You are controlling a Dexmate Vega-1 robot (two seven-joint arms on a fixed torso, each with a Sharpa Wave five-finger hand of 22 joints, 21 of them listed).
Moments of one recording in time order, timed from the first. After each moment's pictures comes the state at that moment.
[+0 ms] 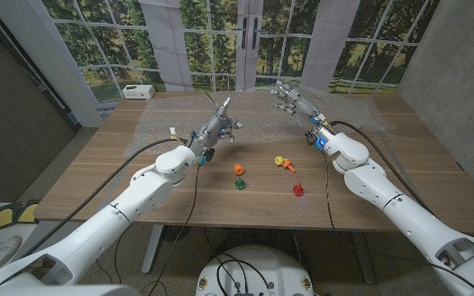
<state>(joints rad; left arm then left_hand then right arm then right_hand) 0.90 0.62 0.49 -1.76 -0.55 0.05 0.10 0.36 -0.20 -0.36 -0.03 0.46 1.21 -0.02 0.57 0.61 1.05 -0.20 1.58 1.25 1.15 -0.20 1.57 1.24 1.01 -0.15 1.18 0.66 -0.82 -0.54 -0.45 -1.51 0.63 0.33 0.22 0.57 -0.02 0.14 -0.04 0.18 0.08 -0.07 0.20 0.19 0.29 -0.11 0.45 0.29 0.07 -0.04 0.24 0.24 0.11 0.21 0.19 0.17</state>
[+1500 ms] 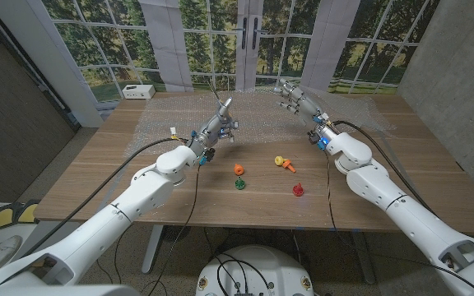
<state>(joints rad) 0.90 0.62 0.50 -1.76 -0.53 0.07 0.12 0.34 -0.16 -0.35 -0.02 0.47 1.08 -0.08 0.82 0.91 1.14 -0.21 1.57 1.24 1.19 -0.20 1.56 1.24 1.02 -0.13 1.18 0.64 -0.83 -0.55 -0.43 -1.53 0.64 0.33 0.21 0.57 -0.02 0.14 -0.05 0.18 0.08 -0.07 0.20 0.19 0.30 -0.11 0.42 0.28 0.07 -0.04 0.24 0.23 0.11 0.21 0.19 0.17</state>
